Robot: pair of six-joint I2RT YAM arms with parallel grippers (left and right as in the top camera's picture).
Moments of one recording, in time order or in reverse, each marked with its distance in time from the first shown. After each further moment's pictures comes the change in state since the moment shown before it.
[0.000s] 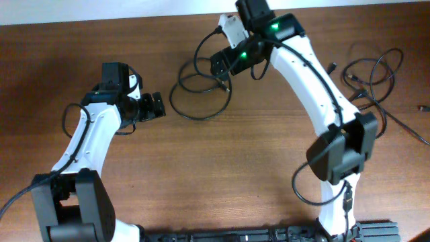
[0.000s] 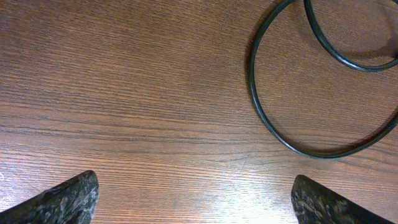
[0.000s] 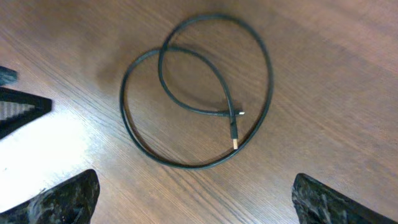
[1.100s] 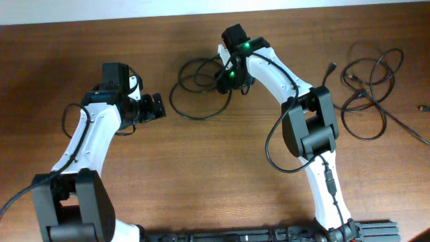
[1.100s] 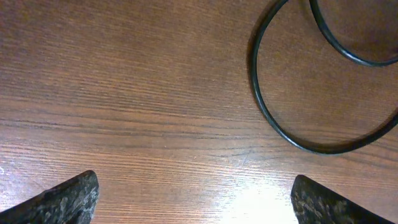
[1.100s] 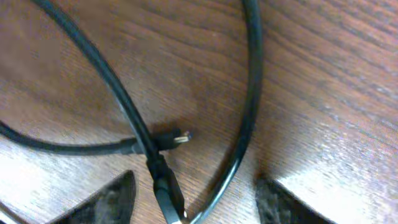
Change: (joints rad) left arm 0.000 0.000 0.000 -0.017 0.000 0.000; right arm 0.008 0.315 -0.055 0.151 0.112 0.148
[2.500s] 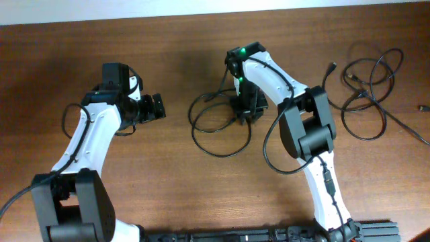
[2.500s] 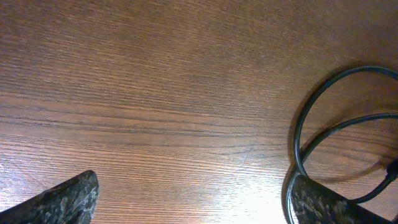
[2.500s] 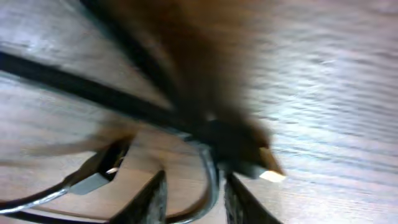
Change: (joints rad) left arm 0.000 0.000 0.000 -0.006 0.000 0.000; right arm 0.030 0.002 -0.042 -0.497 0.050 0.198
